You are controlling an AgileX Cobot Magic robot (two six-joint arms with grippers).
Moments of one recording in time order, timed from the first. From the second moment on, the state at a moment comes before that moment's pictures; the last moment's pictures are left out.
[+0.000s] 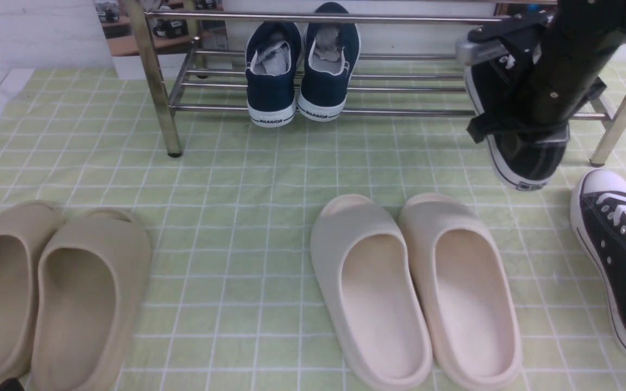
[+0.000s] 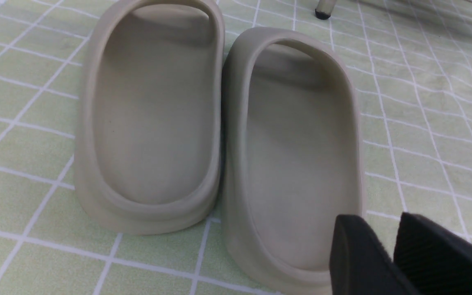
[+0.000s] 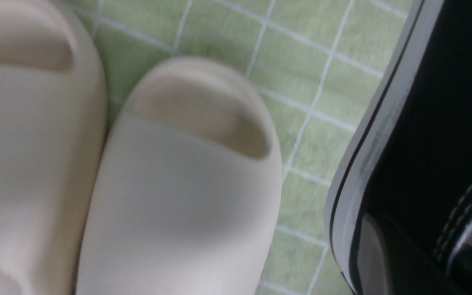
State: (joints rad) right arm 0.30 1.93 -1.77 -0.06 1.12 -0.02; left arm 0.02 -0.01 0.03 -0.03 0.38 -0.24
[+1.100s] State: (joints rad) right arm 0.30 2.22 -2.19 -0.15 1.13 -0.06; left arm 0.02 -0.01 0.03 -0.03 0.38 -0.24
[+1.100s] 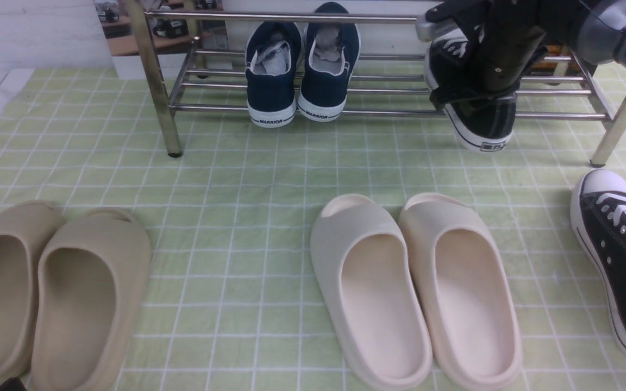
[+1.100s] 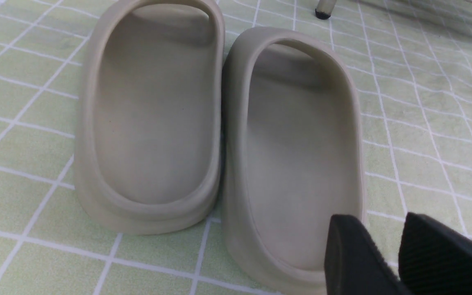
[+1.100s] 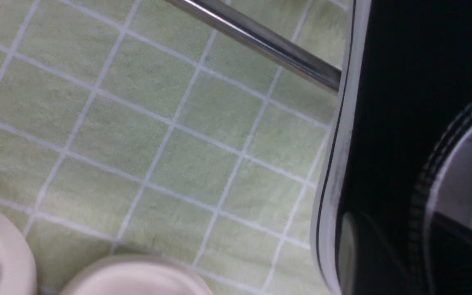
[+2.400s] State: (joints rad) right arm 0.29 1.39 -0.89 -0.32 0.95 0.34; left arm 0.02 -0.01 0.03 -0.03 0.38 -0.24
